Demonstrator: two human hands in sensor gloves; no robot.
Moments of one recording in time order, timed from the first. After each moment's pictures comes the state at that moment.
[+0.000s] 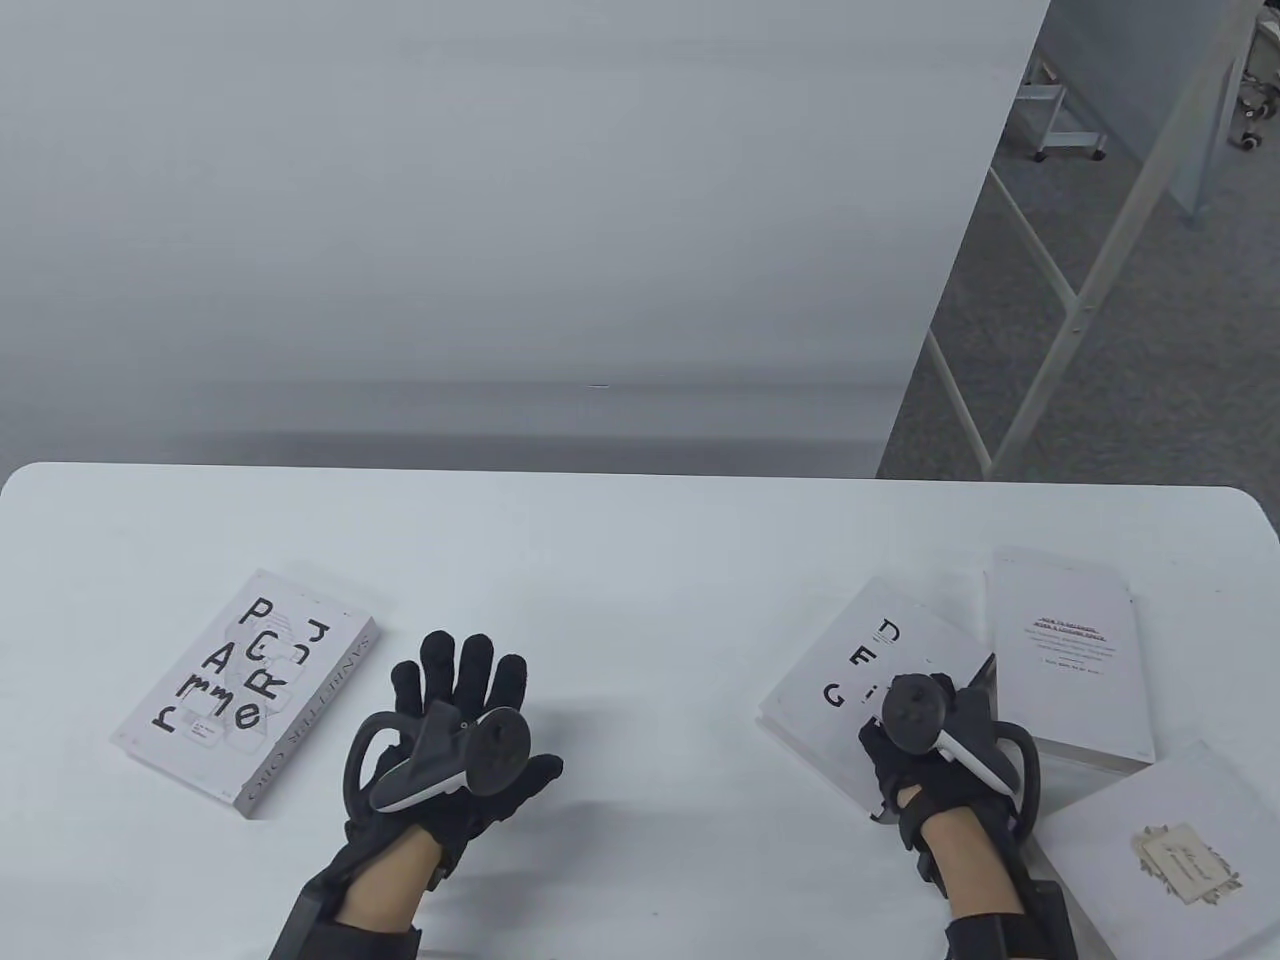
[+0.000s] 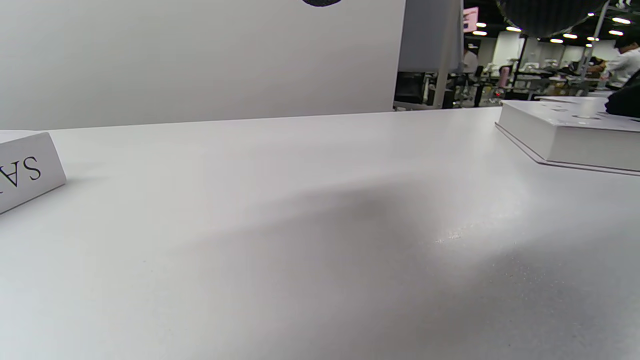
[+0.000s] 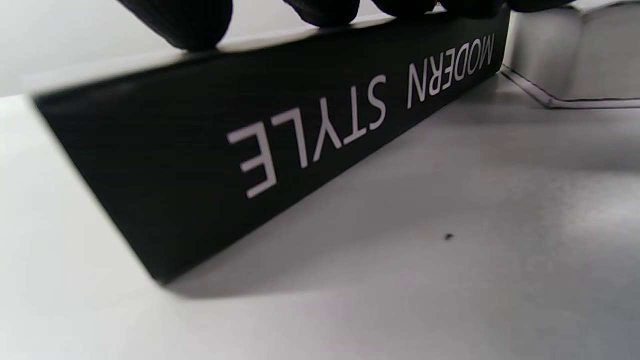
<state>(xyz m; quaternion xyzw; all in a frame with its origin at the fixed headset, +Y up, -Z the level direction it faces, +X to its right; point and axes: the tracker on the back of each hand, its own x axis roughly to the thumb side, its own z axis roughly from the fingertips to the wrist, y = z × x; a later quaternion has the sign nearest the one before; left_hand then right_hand) -0.178 -0.736 -0.325 -0.08 -0.17 -0.03 0.98 0.265 -0.784 -0.366 -0.01 0.13 0.99 0.07</state>
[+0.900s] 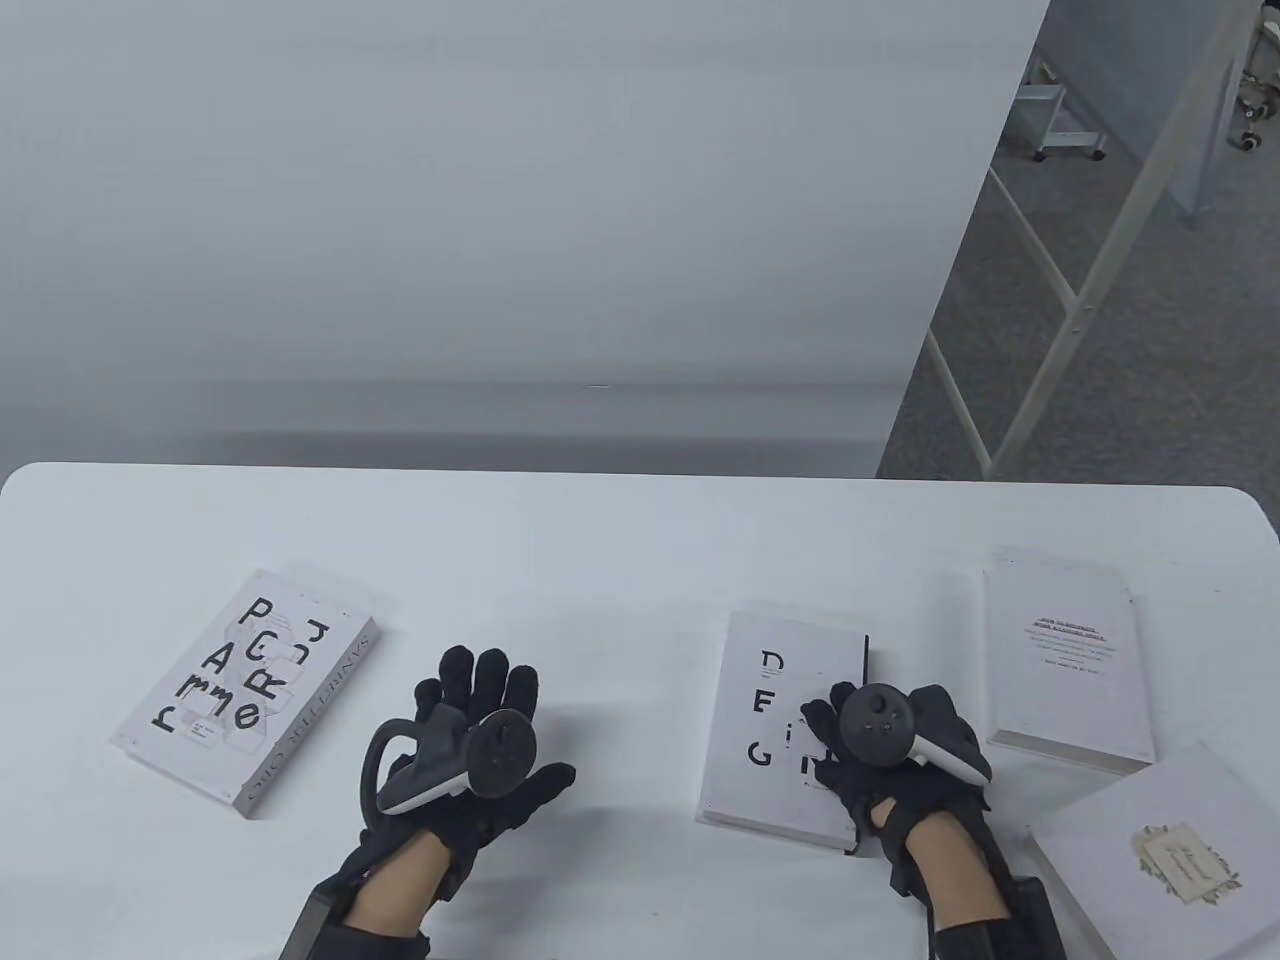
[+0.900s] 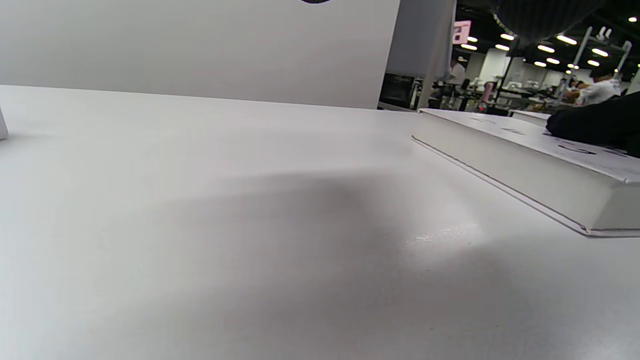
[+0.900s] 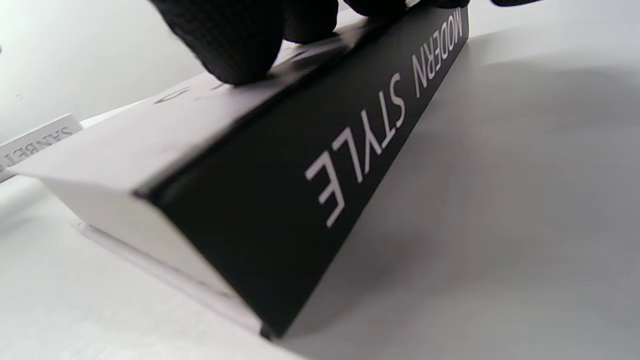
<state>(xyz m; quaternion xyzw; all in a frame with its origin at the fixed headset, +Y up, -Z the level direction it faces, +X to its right) -0.171 -0.746 -0.325 -0.09 -0.19 0.03 0.98 0.213 -0.785 -0.358 0.17 0.17 0.96 0.12</state>
